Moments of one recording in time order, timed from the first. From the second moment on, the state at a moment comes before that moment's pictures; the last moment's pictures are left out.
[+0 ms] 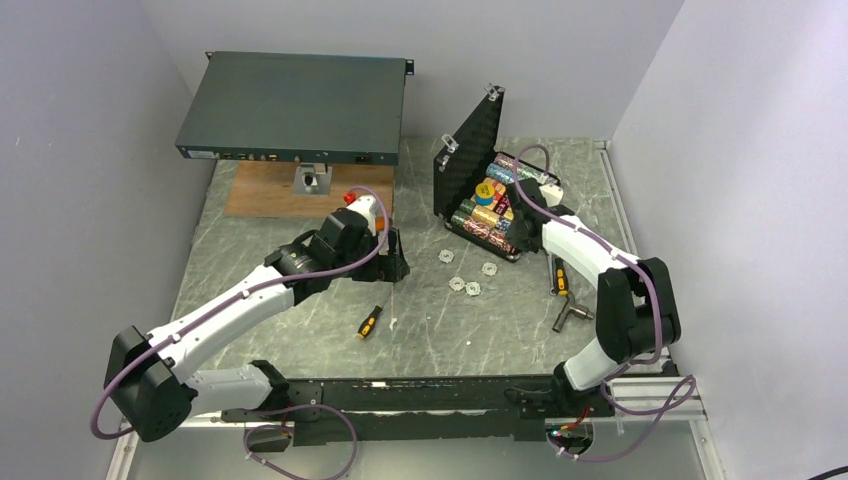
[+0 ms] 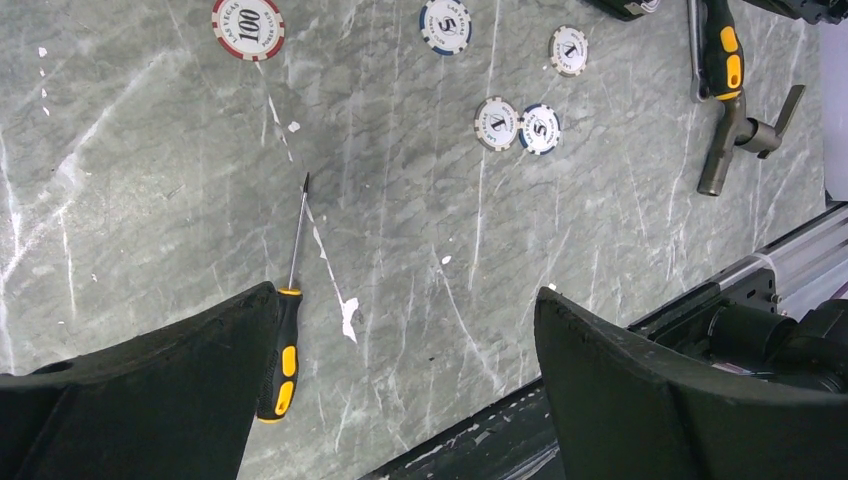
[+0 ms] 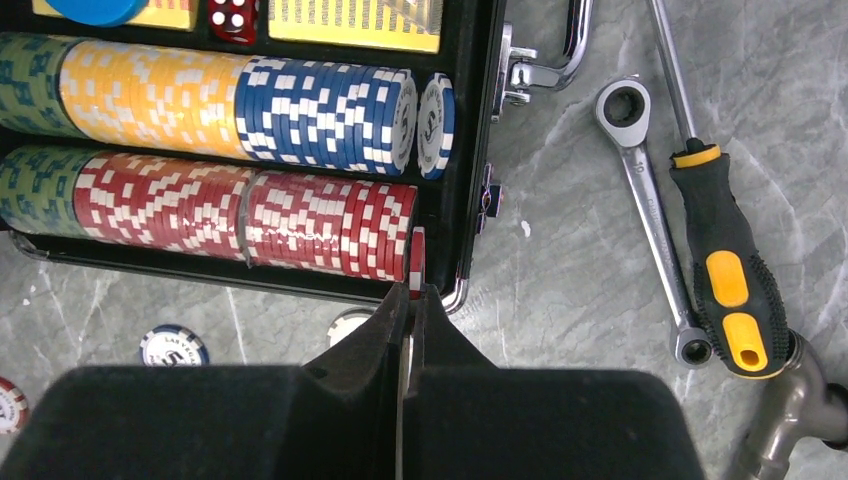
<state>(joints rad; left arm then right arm) -0.73 1.17 0.95 -0.48 -0.02 -0.60 0.30 1.56 1.03 -0.51 0.34 0.72</state>
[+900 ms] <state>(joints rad) -0.73 1.46 1.09 -0.49 -0.11 -0.52 0.28 1.22 0.83 -0.38 0.16 0.57</state>
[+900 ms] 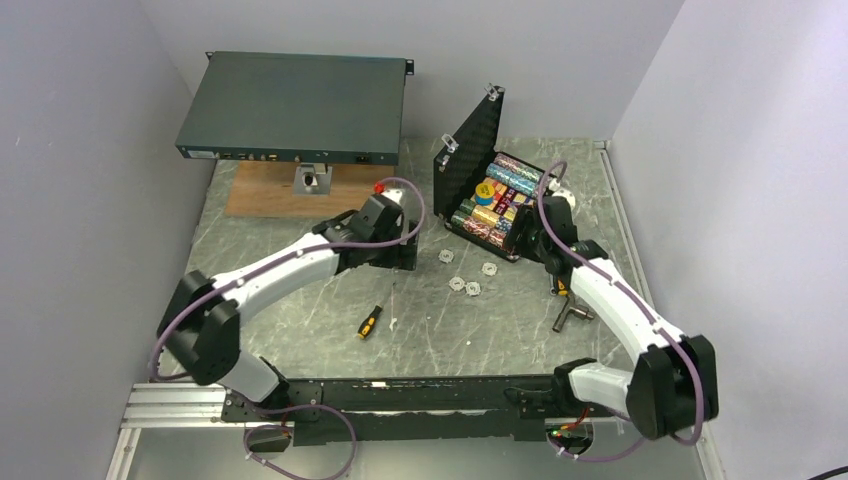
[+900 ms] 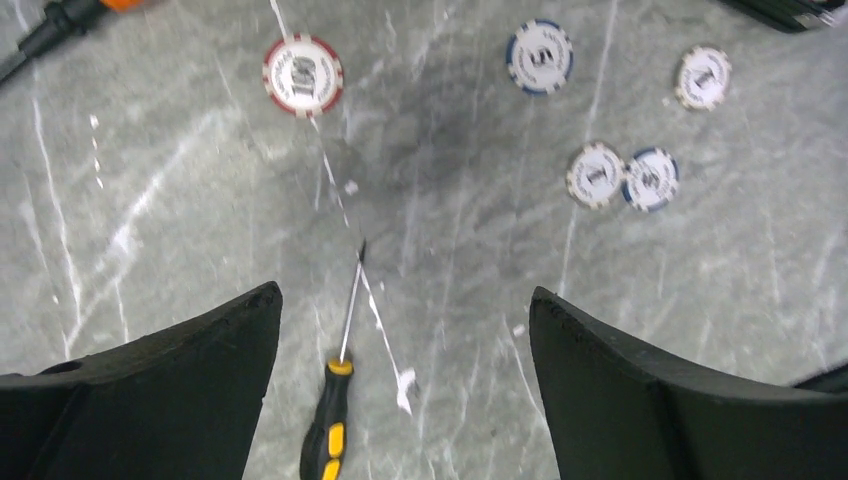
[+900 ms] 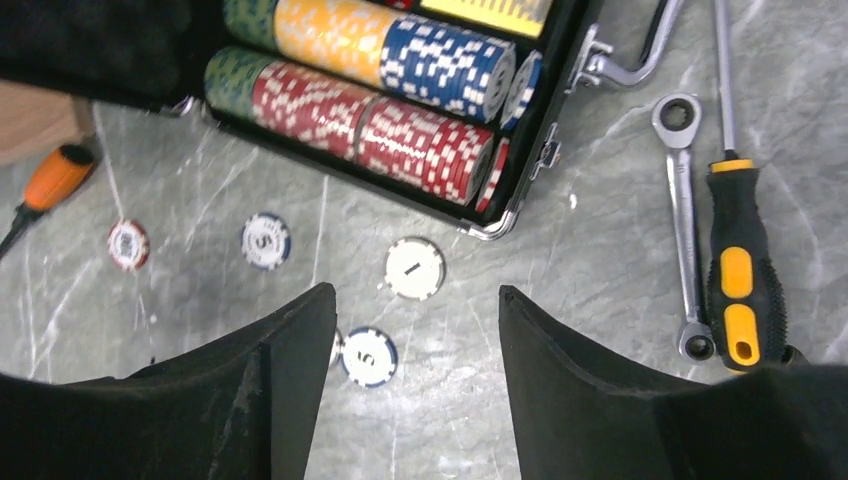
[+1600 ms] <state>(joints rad) -0.72 1.97 1.41 -0.56 -0.39 -0.61 0.28 0.99 0.63 -0.31 -0.10 0.48</state>
